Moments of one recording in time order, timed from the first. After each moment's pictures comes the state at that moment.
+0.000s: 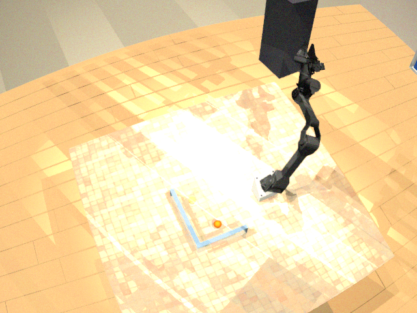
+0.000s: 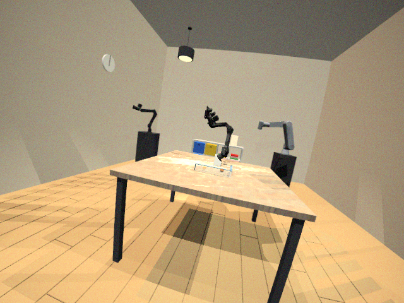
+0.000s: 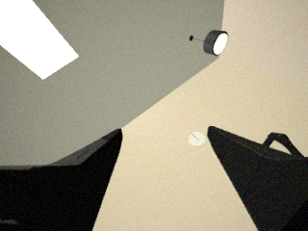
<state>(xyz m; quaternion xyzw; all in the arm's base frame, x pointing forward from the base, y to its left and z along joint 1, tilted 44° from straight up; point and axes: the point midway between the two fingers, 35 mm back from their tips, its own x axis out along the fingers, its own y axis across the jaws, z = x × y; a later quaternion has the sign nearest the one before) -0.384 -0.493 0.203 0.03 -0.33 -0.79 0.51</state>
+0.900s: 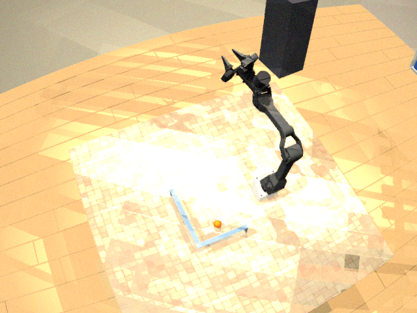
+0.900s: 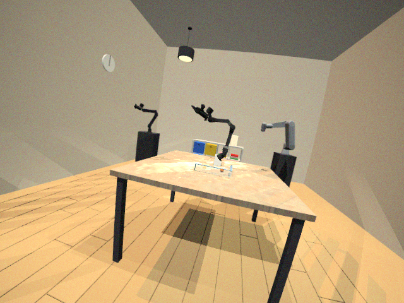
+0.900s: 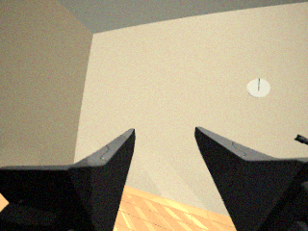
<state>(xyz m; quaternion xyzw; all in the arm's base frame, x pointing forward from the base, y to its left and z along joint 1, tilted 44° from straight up) -0.052 -0.592 0.127 0.12 0.06 -0.64 0.75</state>
